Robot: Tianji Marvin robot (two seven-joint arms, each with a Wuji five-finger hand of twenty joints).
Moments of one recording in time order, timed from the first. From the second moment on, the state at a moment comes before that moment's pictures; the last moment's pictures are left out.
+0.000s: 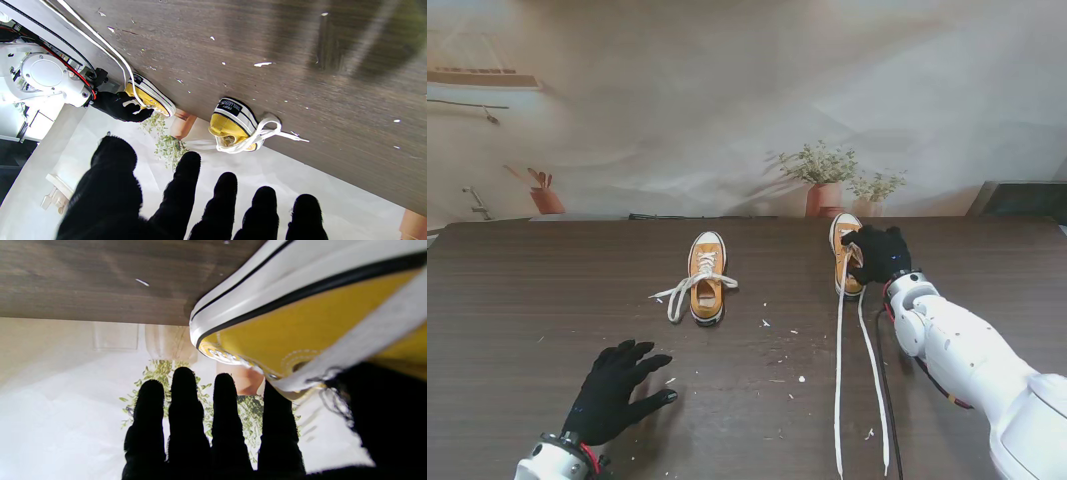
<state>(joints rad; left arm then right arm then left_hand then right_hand) 2.20 -1.12 -1.45 -1.92 0.84 -0.21 0.28 -0.85 -1.24 0.50 -0.40 -0.64 -0.17 -0.72 0.80 -0.13 0.02 0.01 0.59 0.14 0.17 0.27 0.41 0.24 0.13 0.34 0.26 0.28 0.07 0.32 0.07 0.31 0.16 0.48 0.37 -0.86 1.28 -0.17 0.42 -0.14 0.75 0.27 0.45 0.09 0.67 0.35 0.65 0.18 0.20 0.17 0.17 0.23 0.90 0.22</state>
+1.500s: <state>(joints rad) 2.17 -1.11 -1.40 -1.91 0.86 -0.20 0.28 -0.81 -1.32 0.45 -0.26 -0.57 -0.28 -0.84 0.80 -0.12 0.02 0.01 0.60 0.14 0.21 0.27 0.44 0.24 0.18 0.34 0.34 0.32 0.09 0.34 0.12 0.33 0.18 0.52 0.64 -0.93 1.37 -0.28 1.02 -0.29 1.04 0.15 1.03 -0.02 0.56 0.27 1.28 0.02 1.11 0.51 0.97 0.37 1.43 0.52</state>
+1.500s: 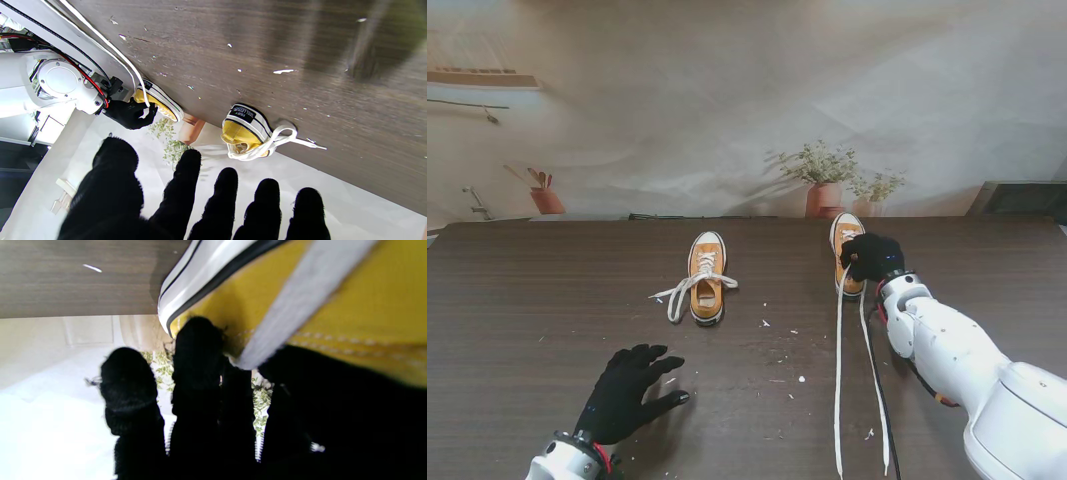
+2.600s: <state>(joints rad) 2.20 -1.11 -1.40 -1.92 0.87 -0.26 0.32 -1.32 -1.12 1.06 -1.20 -0.68 -0.05 -0.13 0.80 -0.11 0.02 0.01 0.61 0.14 0.21 0.27 0.45 0.24 0.18 0.34 0.34 0.32 0.09 0.34 0.12 0.35 0.18 0.53 0.68 -1.08 1.48 -0.06 1.15 -0.22 1.05 0.53 1.21 0.09 0.79 0.59 1.33 -0.05 1.53 0.73 1.10 0.36 1.64 0.79</state>
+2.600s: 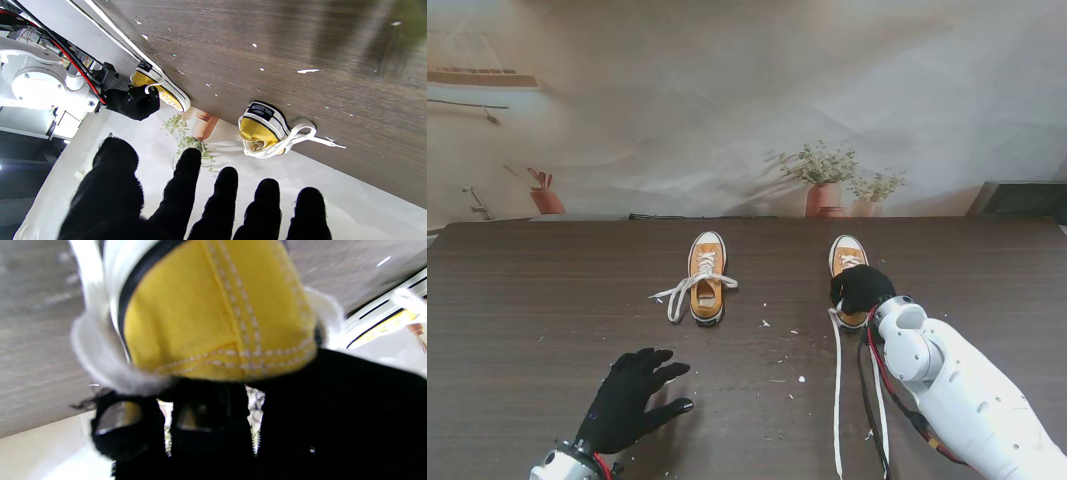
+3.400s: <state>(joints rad) 2.21 -1.11 -1.39 -1.93 0.88 -0.27 0.34 -1.29 -1.09 0.97 -1.09 -0.98 -0.08 -0.43 0.82 -0.11 0.02 0.01 0.61 0.14 0.24 0.29 0.45 0.24 0.18 0.34 0.34 0.32 0.09 0.34 0.12 0.35 0.18 0.53 0.50 -0.82 1.42 -0.13 0.62 -0.29 0.71 0.34 0.69 0.09 0.71 0.37 1.02 0.12 0.81 0.43 0.46 0.38 1.19 0.64</state>
